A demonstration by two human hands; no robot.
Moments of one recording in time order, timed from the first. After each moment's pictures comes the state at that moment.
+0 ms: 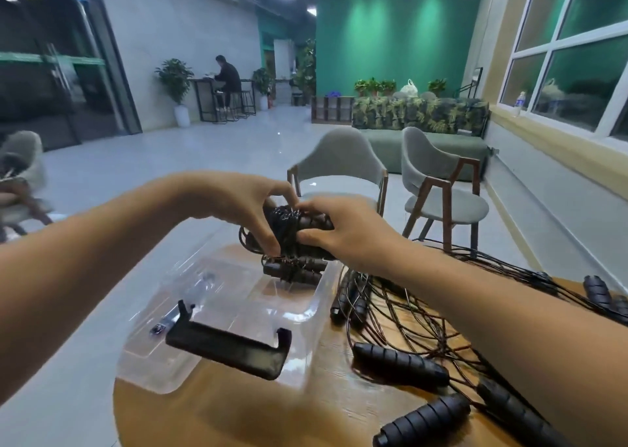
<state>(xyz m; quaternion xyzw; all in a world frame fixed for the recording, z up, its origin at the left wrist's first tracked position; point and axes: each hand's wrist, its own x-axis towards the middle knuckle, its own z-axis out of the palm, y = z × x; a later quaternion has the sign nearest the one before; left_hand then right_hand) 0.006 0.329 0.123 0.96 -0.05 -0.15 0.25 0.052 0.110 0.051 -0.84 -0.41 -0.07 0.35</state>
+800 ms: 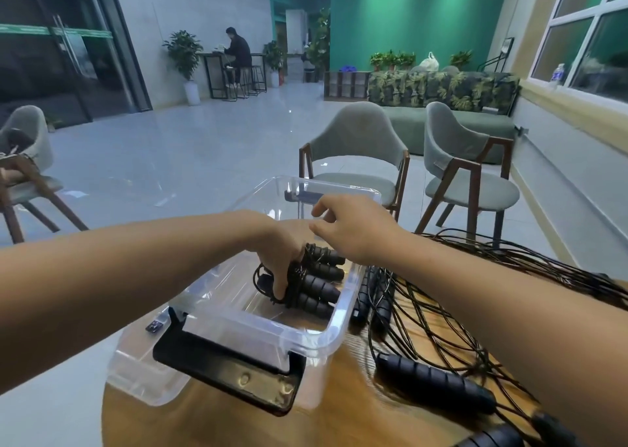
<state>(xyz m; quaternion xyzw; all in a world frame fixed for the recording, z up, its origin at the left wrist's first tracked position) 0.103 0.325 -0.003 0.96 -0.12 -0.23 -0.11 0.109 0.154 0.015 -0.92 -0.33 -0.04 0.23</state>
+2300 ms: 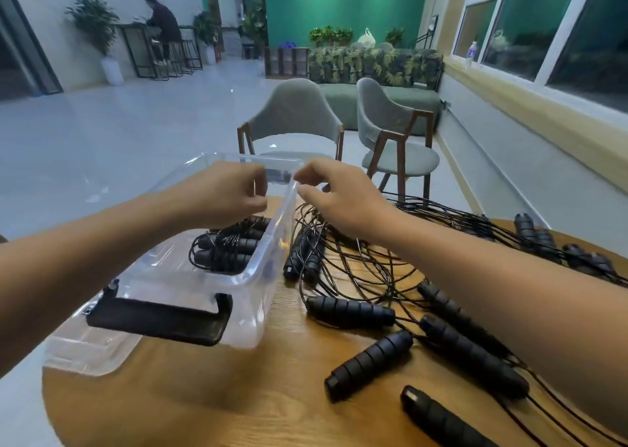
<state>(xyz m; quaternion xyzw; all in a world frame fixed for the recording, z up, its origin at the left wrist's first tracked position) 0.032 0.273 0.046 0.98 -0.10 0.09 0.11 0.071 0.048 0.019 -0.86 -0.33 -0.11 0.37</state>
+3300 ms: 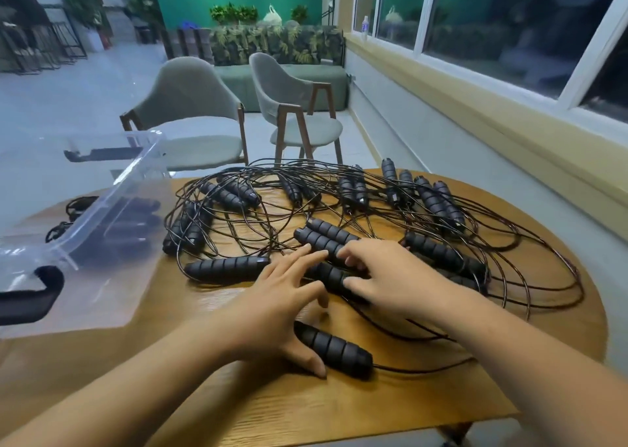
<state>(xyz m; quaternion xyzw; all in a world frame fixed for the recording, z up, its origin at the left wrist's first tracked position) -0.072 0.041 -0.107 0.91 -0.41 -0.06 0.08 -0.079 -0.200 -0.074 -0.97 -0.14 0.02 0.18</state>
